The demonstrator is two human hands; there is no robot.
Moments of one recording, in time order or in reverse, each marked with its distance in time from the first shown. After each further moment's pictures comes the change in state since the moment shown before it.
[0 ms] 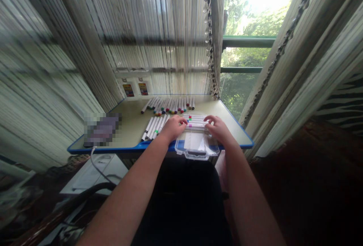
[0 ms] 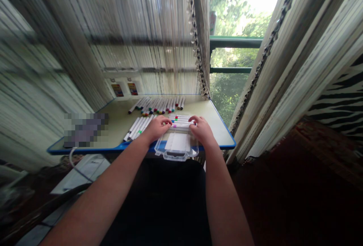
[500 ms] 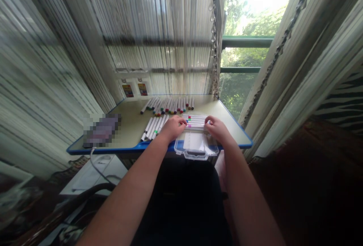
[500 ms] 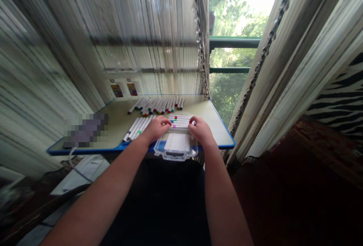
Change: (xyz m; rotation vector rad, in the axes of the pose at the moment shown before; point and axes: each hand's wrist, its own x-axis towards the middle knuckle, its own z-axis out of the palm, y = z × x) left_hand 0.001 0.001 0.000 0.040 -0.011 0.017; right_hand -0.002 -0.005 -0.001 -0.057 -0.034 0.069
